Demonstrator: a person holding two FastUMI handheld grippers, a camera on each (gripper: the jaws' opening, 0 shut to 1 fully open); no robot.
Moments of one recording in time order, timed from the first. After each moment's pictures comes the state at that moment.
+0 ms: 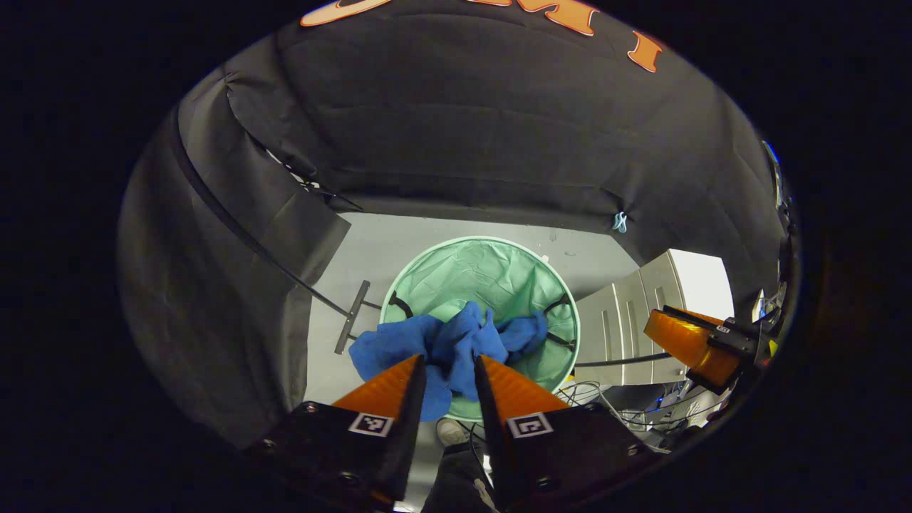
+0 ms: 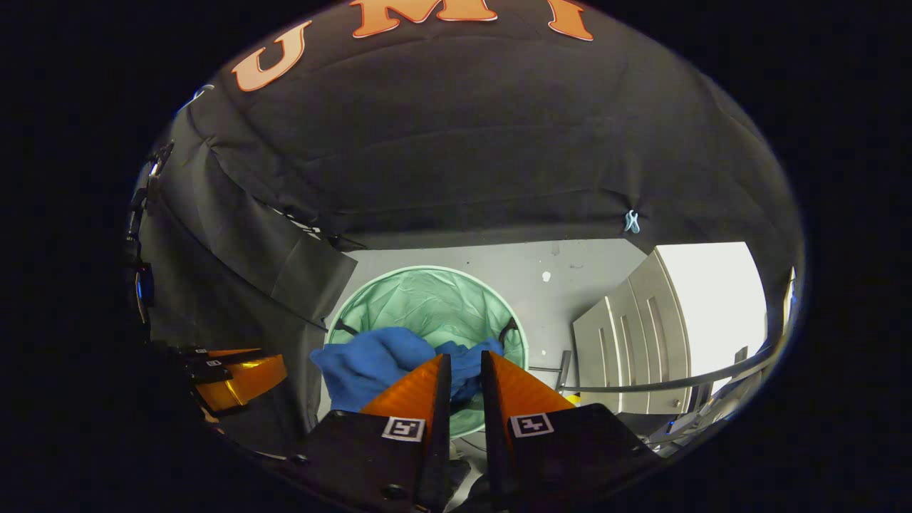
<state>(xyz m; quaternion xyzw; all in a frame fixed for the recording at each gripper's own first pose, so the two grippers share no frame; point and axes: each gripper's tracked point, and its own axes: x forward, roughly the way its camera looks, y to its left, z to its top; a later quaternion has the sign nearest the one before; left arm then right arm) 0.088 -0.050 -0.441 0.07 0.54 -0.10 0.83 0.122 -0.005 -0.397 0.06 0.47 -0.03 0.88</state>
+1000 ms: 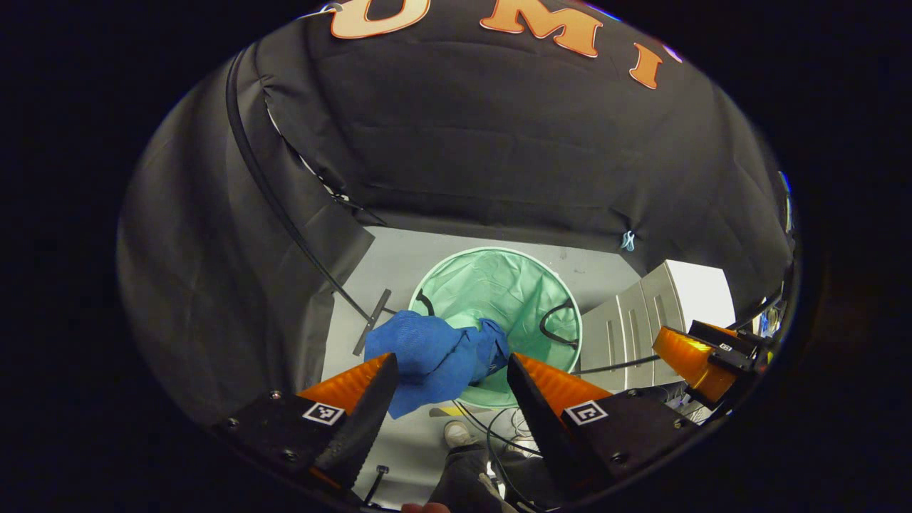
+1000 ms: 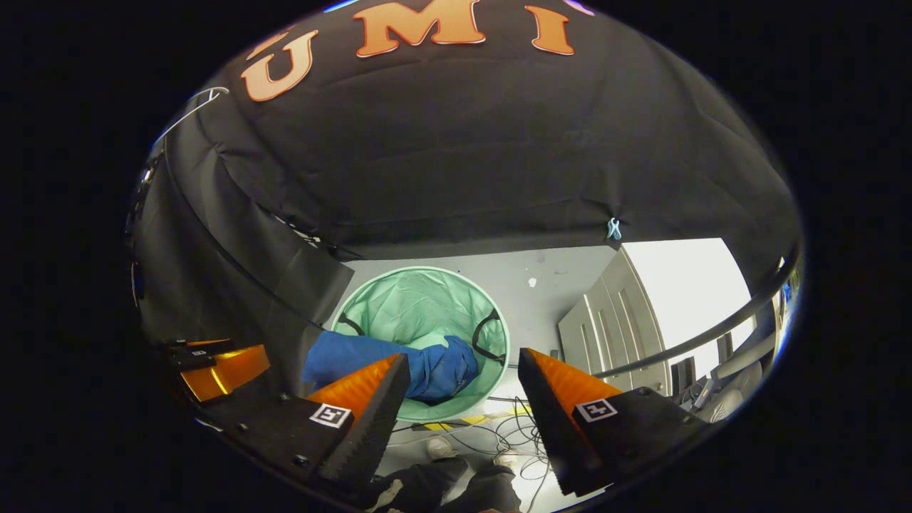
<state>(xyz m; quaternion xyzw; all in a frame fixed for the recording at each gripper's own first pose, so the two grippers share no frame) 0.037 -0.026 -0.377 0.07 0.49 -0.07 0.86 0.054 -0.020 -0.347 0.06 0.43 -0.06 0.90</state>
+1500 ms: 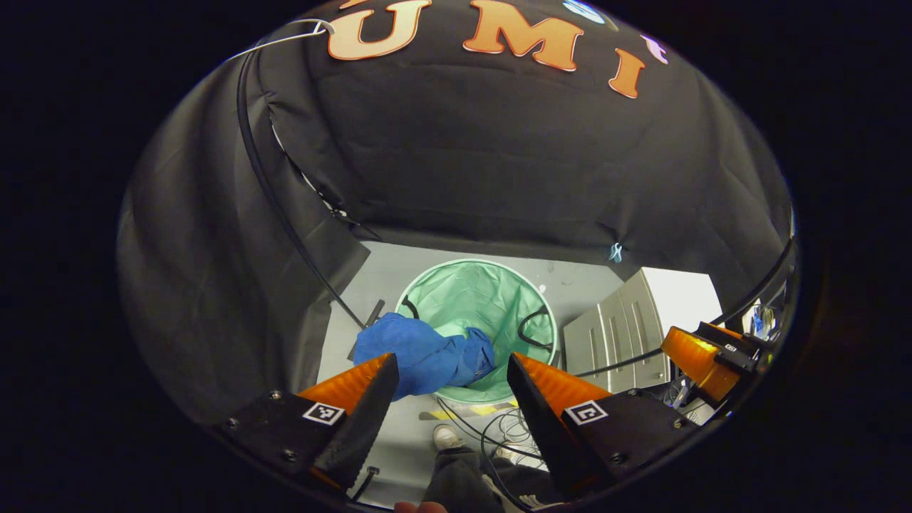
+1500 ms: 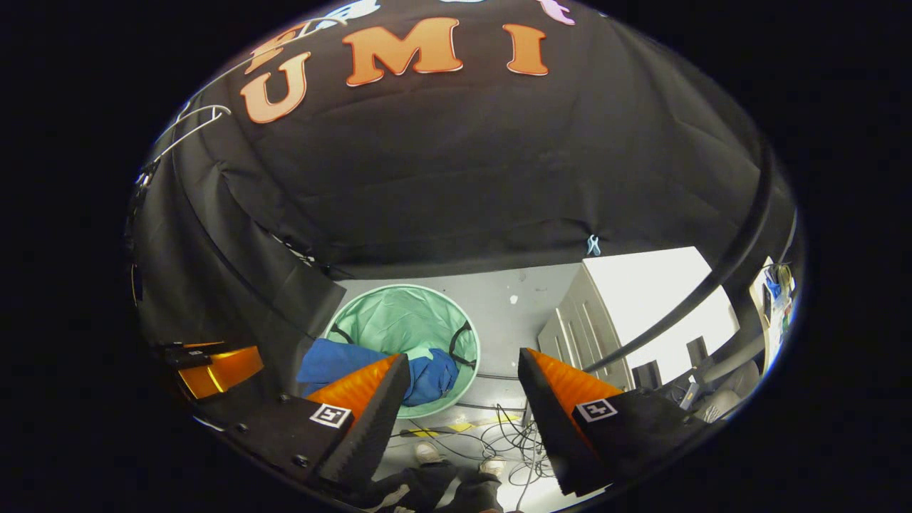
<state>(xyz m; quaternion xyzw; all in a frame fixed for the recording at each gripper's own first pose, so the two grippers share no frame) -0.003 -0.071 -0.320 0.07 0.45 -0.08 0.89 0.003 -0.071 -0.276 0.06 0.38 -0.07 0.92</state>
